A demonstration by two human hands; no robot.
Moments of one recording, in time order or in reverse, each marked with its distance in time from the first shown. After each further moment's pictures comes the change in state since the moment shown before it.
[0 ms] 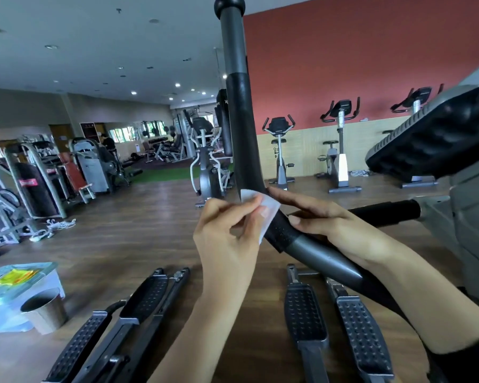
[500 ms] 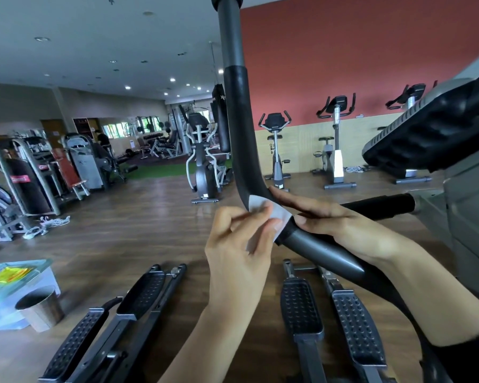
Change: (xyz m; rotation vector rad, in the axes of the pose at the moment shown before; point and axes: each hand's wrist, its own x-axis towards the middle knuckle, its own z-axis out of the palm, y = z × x) left_hand -0.022 0.003 -0.001 -0.017 -0.042 0.140; right_hand -0.008 0.003 -0.004 -0.087 -0.071 -0.033
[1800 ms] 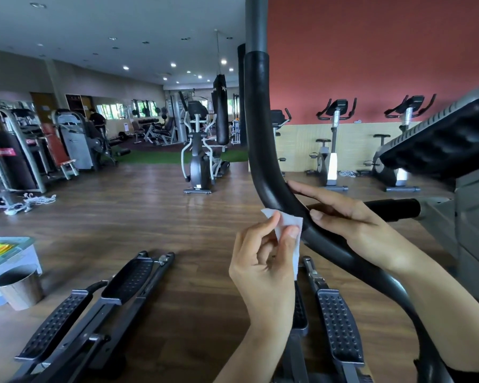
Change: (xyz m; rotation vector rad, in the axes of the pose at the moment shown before) left_hand -0.038 0.016 0.024 -0.470 0.271 -0.496; right_hand -0.008 -0.008 0.011 -0.205 0.116 -0.051
